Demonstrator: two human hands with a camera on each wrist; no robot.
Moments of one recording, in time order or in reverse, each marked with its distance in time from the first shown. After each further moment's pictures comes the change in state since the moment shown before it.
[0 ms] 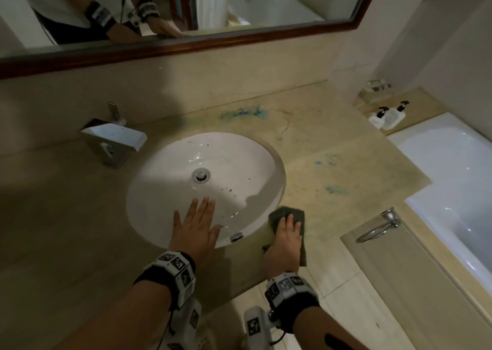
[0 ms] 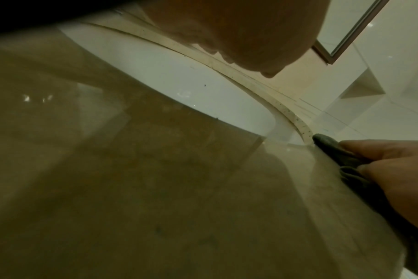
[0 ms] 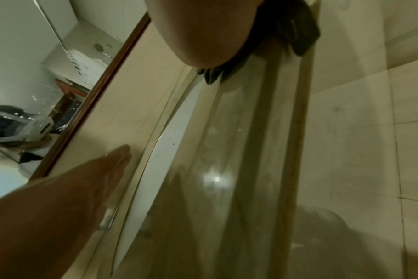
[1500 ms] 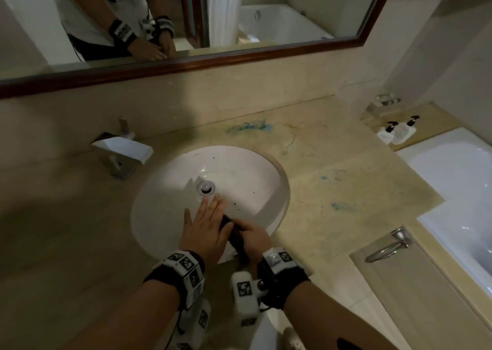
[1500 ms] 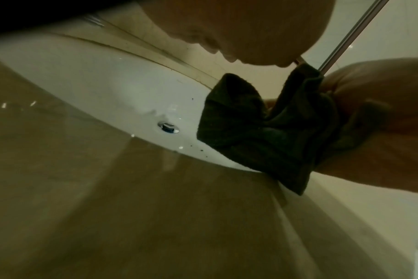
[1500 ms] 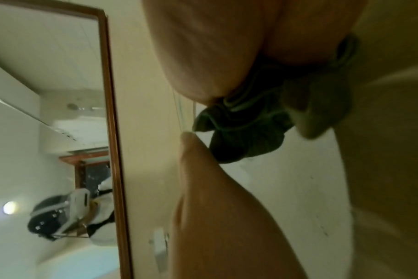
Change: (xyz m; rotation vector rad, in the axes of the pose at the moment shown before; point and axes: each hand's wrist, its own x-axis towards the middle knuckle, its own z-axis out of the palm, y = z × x) left_hand 0.021 0.019 -0.019 -0.073 0.132 0.047; right_hand 0.027 -0.066 -0.024 0.760 -0.487 -0.161
